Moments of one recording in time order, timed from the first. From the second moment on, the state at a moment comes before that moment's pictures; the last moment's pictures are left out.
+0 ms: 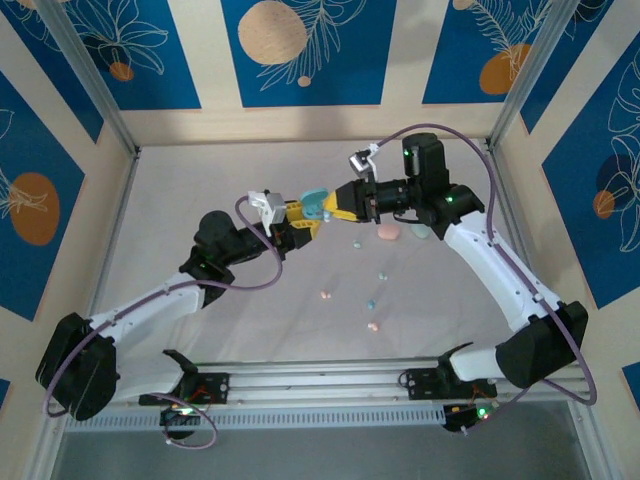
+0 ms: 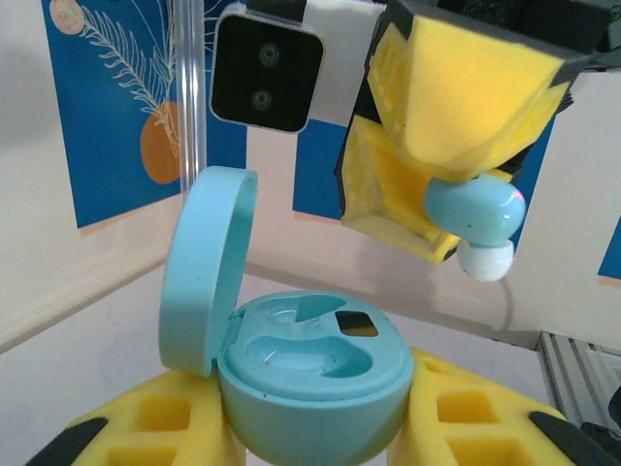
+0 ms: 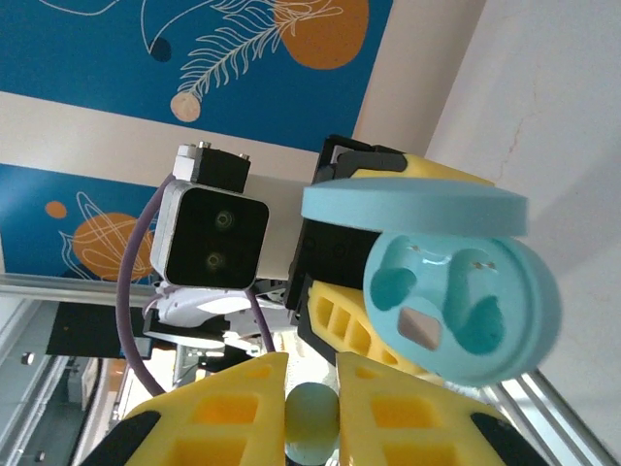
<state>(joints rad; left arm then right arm) -0.63 1.21 0.70 0.64 0.53 -0.14 0.43 1.35 1.35 -0.46 -1.11 0.87</state>
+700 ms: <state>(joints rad) -0.64 1.21 0.70 0.64 0.55 -0.12 0.52 1.40 1.45 -0.55 -0.86 0.79</state>
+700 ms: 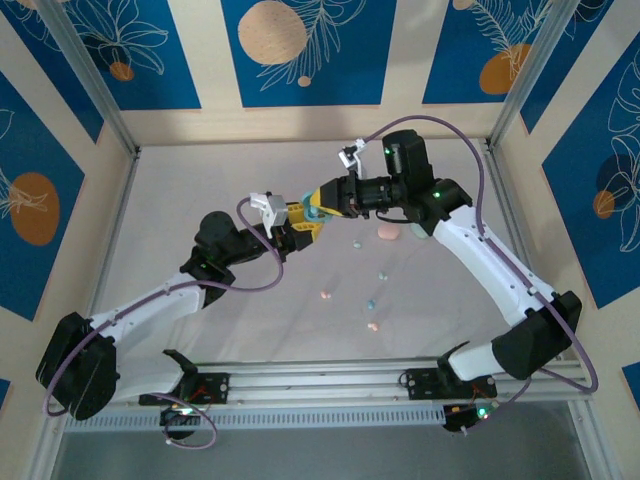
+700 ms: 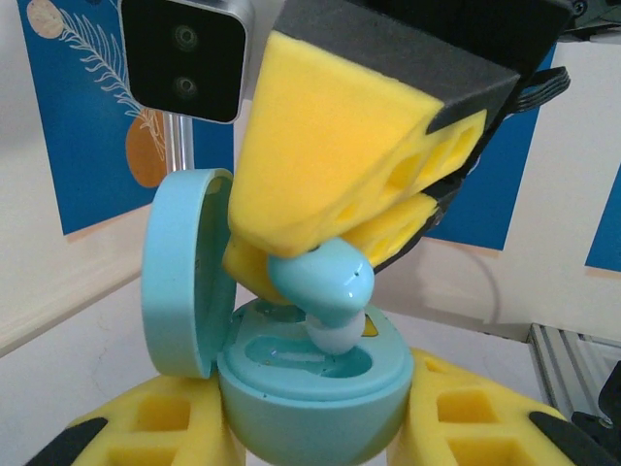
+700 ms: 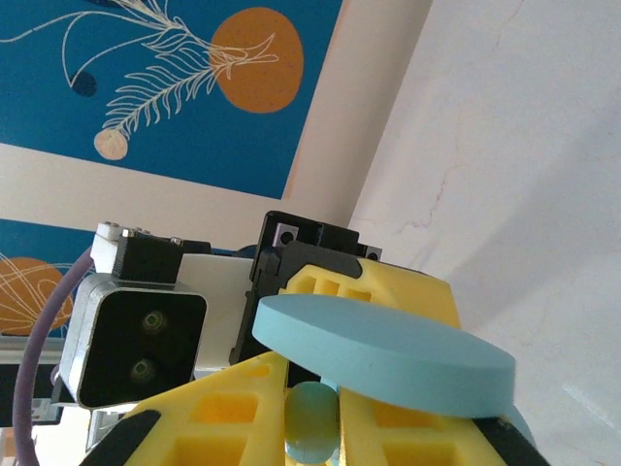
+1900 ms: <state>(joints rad) -0.65 1.21 0.70 0.63 0.53 -0.08 0.58 1.44 1.55 -0.75 -0.72 0.68</state>
